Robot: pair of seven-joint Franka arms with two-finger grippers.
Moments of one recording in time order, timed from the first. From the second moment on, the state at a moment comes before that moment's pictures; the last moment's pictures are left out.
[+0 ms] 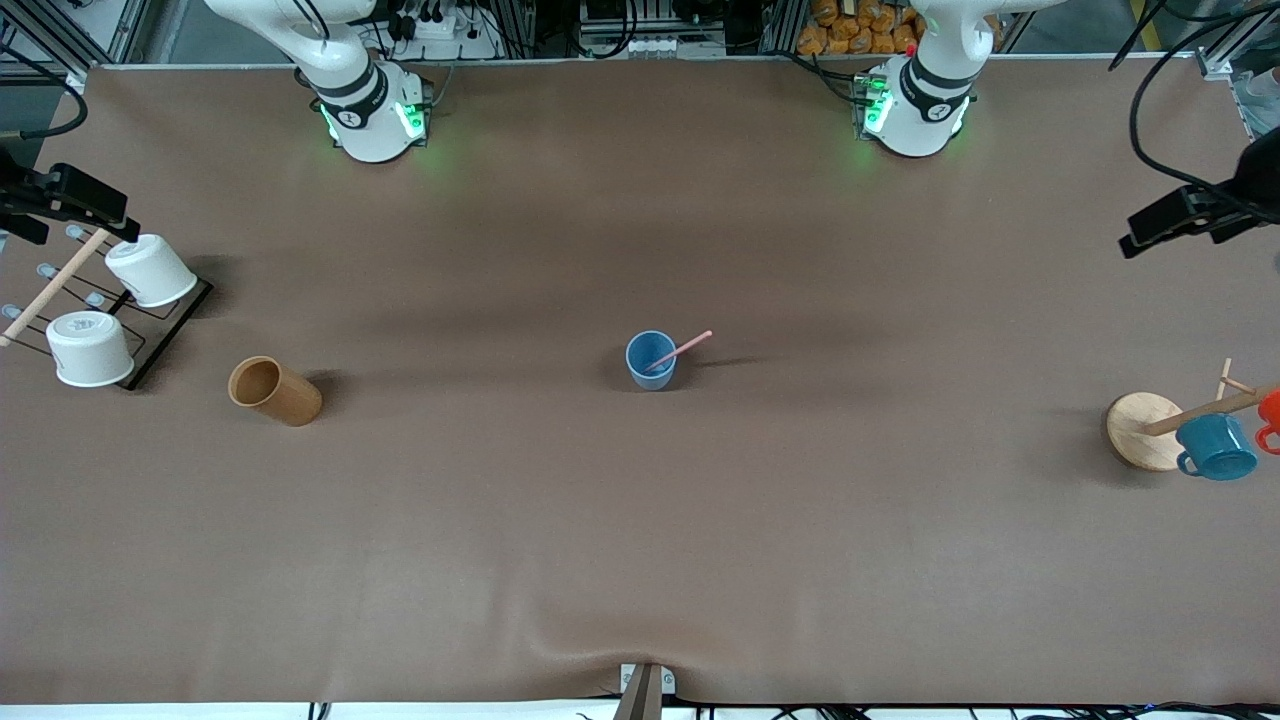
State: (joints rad) left arm 0.08 0.02 -0.10 -1.48 -0.02 1.43 -0.18; right arm 0.00 0.00 -0.04 -1.46 0.02 1.39 -0.05
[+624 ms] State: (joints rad) left arm 0.07 0.02 -0.13 -1.48 -0.02 1.44 -0.18; right arm 0.00 0.01 -0.03 -1.46 0.02 1.42 -0.05
